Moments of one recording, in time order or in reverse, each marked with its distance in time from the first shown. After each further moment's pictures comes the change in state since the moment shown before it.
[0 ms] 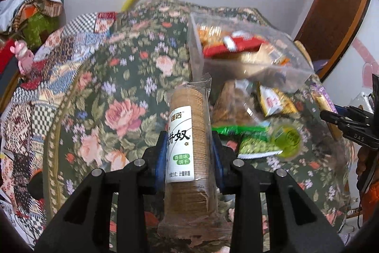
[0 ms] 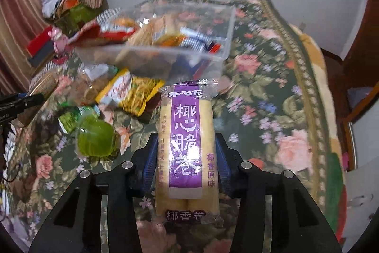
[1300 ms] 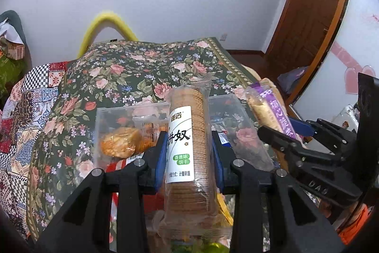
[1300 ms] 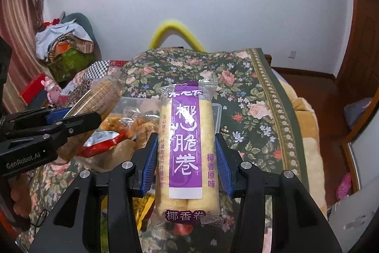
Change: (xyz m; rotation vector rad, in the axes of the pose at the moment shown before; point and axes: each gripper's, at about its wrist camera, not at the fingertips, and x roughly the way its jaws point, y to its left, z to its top) left arm 0.059 -0.124 0.155 0.118 -0.089 -0.132; right arm 0.000 -0.020 0.107 0.067 -0.210 -0.026
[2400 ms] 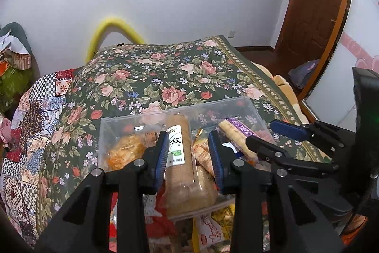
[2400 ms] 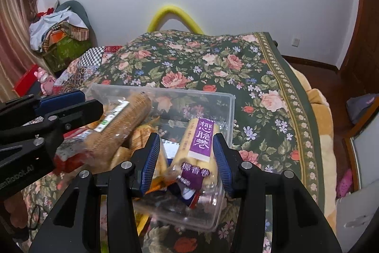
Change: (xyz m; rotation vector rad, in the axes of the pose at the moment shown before) left arm 0.008 -0.006 0.007 0.048 -0.008 0.074; right arm 0.033 0.008 0.010 -0.007 0.080 -0.008
